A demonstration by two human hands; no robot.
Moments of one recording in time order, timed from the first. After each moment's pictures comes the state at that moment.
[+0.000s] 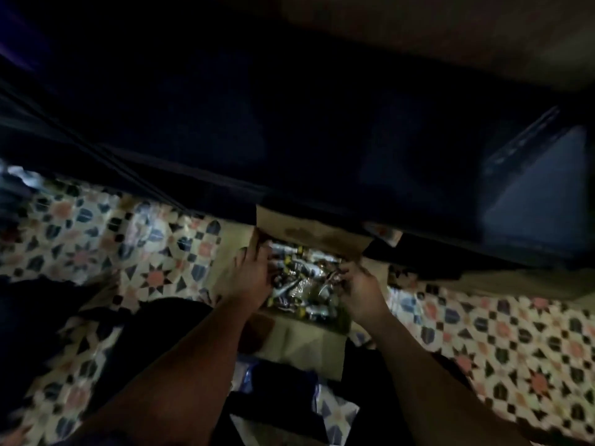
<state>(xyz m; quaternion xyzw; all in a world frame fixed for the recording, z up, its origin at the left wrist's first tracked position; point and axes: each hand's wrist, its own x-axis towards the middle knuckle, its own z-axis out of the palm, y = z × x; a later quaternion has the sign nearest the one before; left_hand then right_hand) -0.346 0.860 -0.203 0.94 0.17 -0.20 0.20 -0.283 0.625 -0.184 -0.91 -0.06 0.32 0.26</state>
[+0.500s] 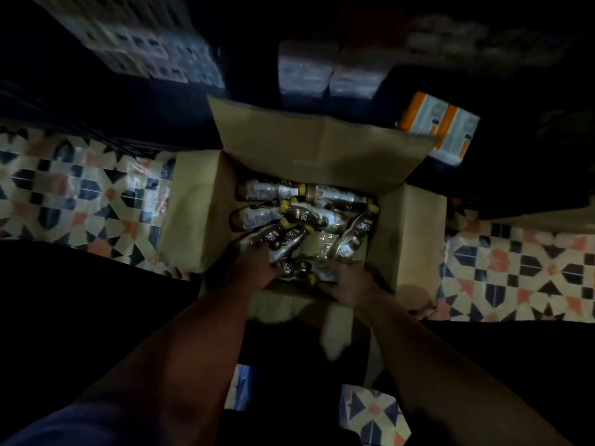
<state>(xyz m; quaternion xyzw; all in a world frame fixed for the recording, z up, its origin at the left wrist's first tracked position) -0.380 0.838 -0.514 0.85 0.22 -0.40 0.26 -0.347 0.617 -0.482 -0.86 -0.08 0.47 0.18</state>
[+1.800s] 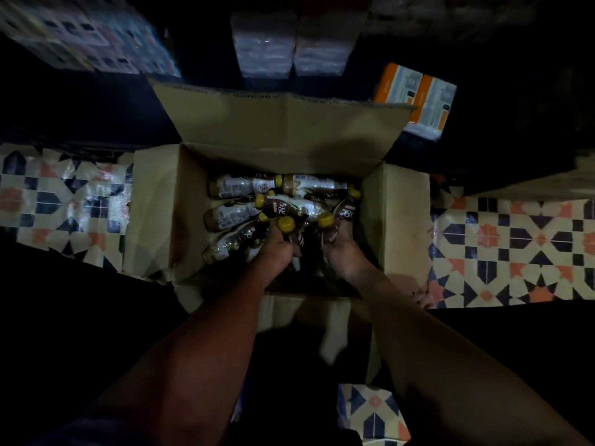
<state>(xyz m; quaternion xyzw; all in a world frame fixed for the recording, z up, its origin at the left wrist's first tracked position) -0.349 0.769 -0.519 0.68 0.32 -0.32 0.58 -0.326 0.606 -0.509 -0.78 0.15 0.41 0.44</state>
